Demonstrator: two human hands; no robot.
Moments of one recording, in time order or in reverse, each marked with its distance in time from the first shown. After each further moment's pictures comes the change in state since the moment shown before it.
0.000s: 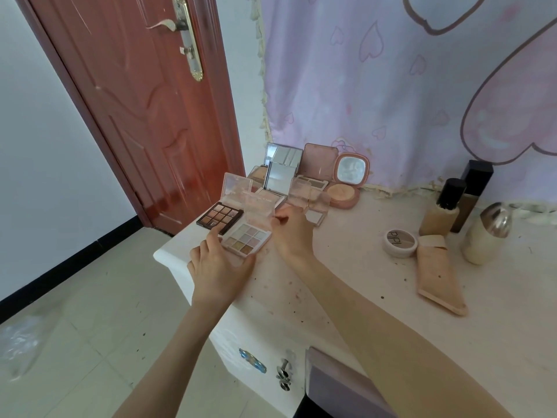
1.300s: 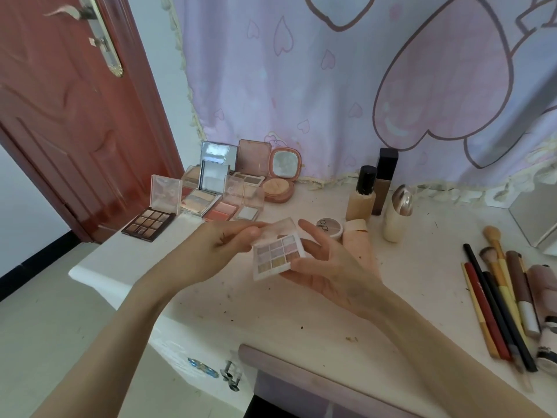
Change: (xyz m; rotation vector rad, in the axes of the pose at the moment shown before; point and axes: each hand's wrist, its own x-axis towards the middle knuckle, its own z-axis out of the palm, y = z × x) left_hand -0.010 0.100 -0.018 -0.482 -0.834 0.594; right_hand -0.074 0.054 -0.162 0.978 -0.492 0.308
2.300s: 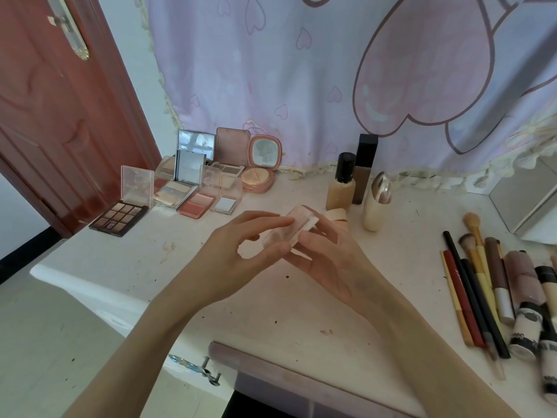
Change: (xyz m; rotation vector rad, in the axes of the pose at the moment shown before) left_hand 0.010 0.027 0.056 0.160 0.129 0.081; right_hand -0.019 -0.013 -0.016 0.049 0.021 -0.154
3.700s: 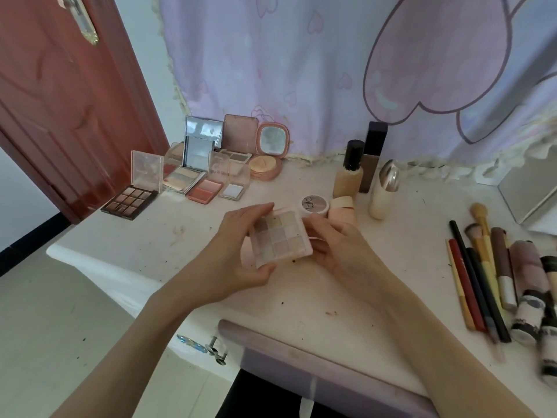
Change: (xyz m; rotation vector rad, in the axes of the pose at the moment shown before) left_hand -0.026 -0.019 0.000 0.124 -0.037 0.000; right_hand 0.003 0.015 -0.002 -0.330 0.241 0.070
